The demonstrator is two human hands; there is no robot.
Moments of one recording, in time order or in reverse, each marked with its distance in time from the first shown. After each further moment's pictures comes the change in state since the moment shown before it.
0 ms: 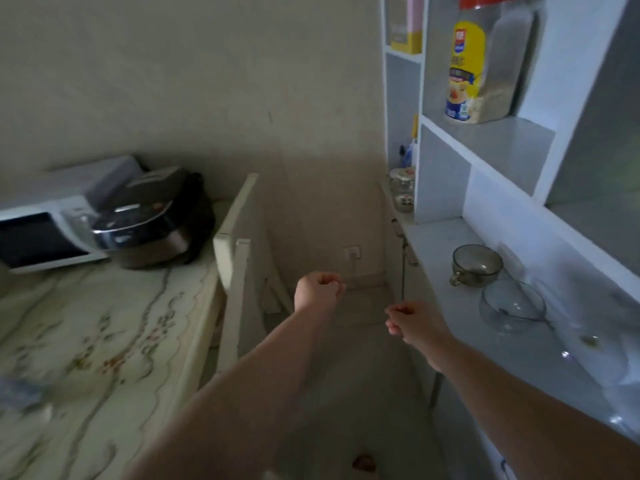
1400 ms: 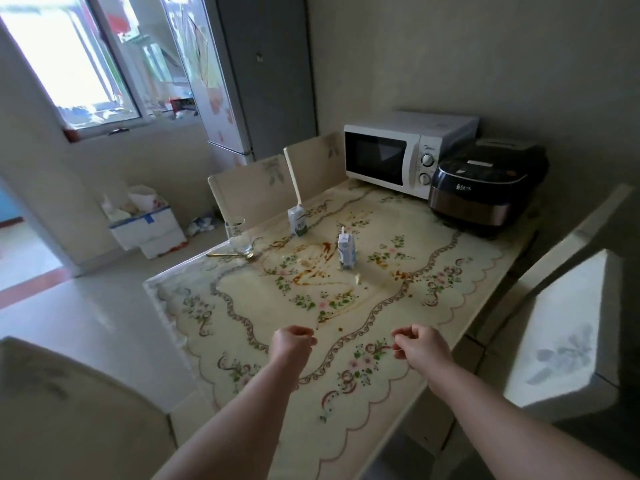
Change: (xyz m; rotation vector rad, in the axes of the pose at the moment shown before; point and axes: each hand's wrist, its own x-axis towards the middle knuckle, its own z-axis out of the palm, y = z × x) left_hand -0.212 -0.256 -0.468 -0.294 0.810 -0.443; right_hand -0.243 -0.060 0.414 -0.412 -0.675 -0.294
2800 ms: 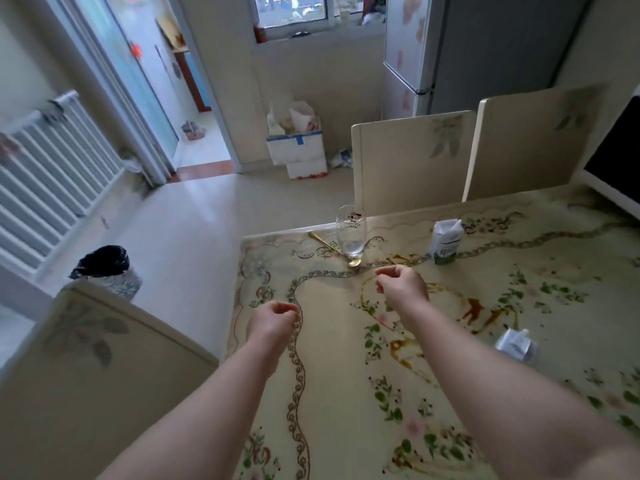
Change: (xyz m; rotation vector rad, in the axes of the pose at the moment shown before) left_hand 0.223 0.052 -0.107 -0.220 0.566 -0.258; right_hand 0.295 -0.216 0.261 -0.150 -0.494 -0.230
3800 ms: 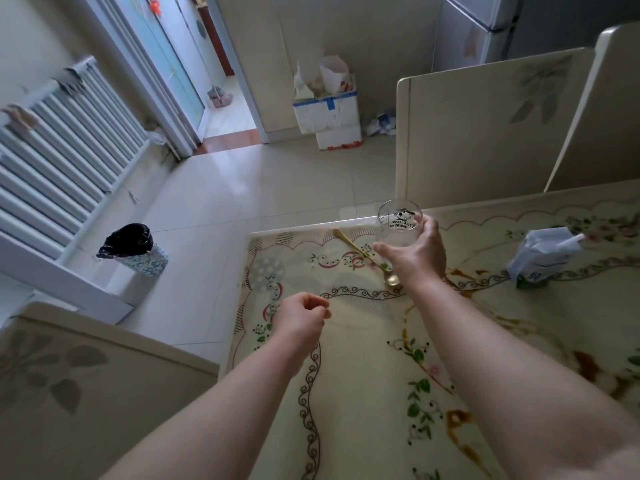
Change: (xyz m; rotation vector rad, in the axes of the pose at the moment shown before) left_hand 0.122 0.016 0.048 0.159 -0.001 -0.014; right_hand 0.165 -0.018 0.089 -0.007 0.154 -0.210
